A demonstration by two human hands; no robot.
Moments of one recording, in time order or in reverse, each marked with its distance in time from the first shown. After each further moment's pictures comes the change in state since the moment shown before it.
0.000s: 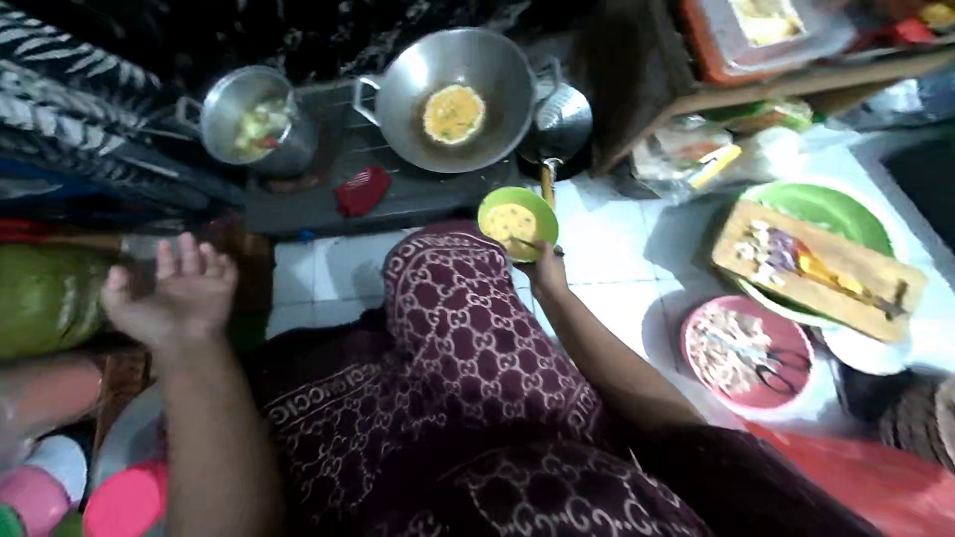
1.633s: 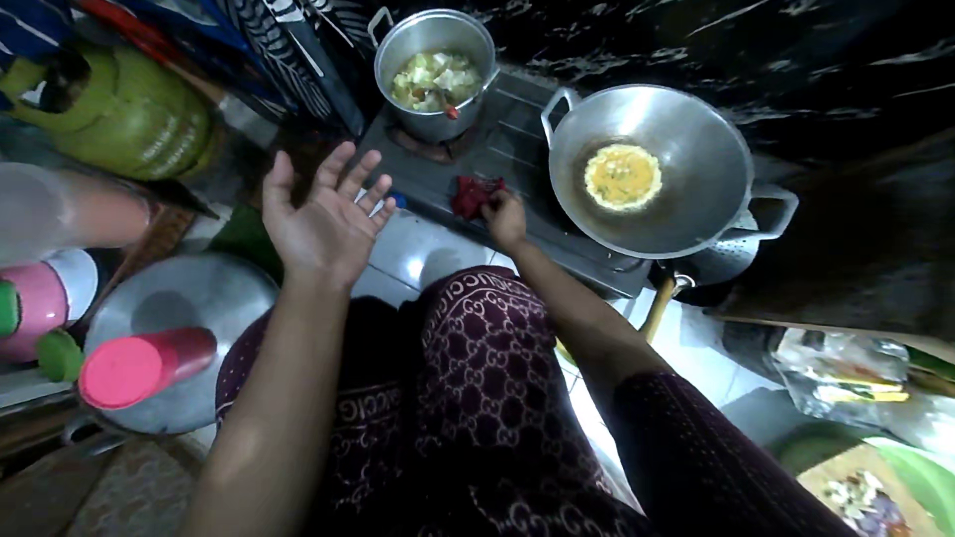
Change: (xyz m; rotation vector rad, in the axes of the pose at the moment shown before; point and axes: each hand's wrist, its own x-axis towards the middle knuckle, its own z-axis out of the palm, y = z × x) left_hand 0.014 0.009 0.028 -0.239 -0.069 -0.115; right_hand 0.021 0.022 0.323 -1.309 -0.630 -0.571
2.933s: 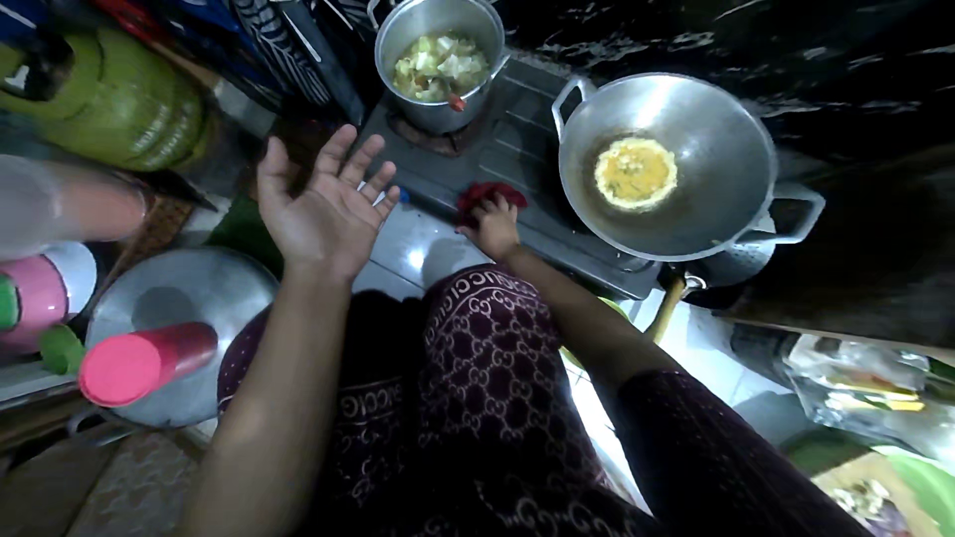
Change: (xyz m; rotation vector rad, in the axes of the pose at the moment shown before) left_hand 0.015 0.000 0.003 -0.021 -0.029 -0.003; right_hand -0.005 0.015 0.029 -0.440 -0.201 -0.383
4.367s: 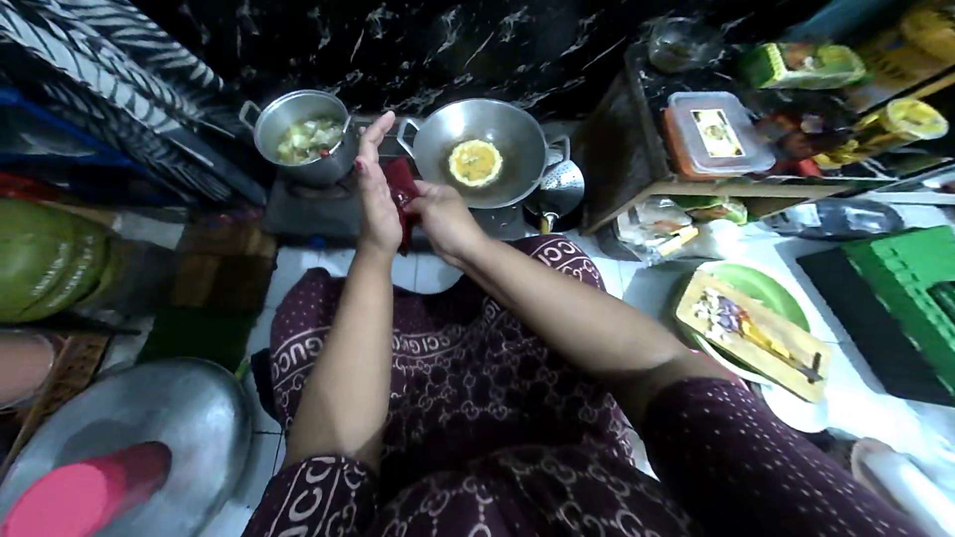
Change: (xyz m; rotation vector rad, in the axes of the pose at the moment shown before) left_hand -0.037 -0.118 0.098 0.640 -0.720 0.796; right_hand -0.203 -0.106 -0.177 1.430 0.417 0.071
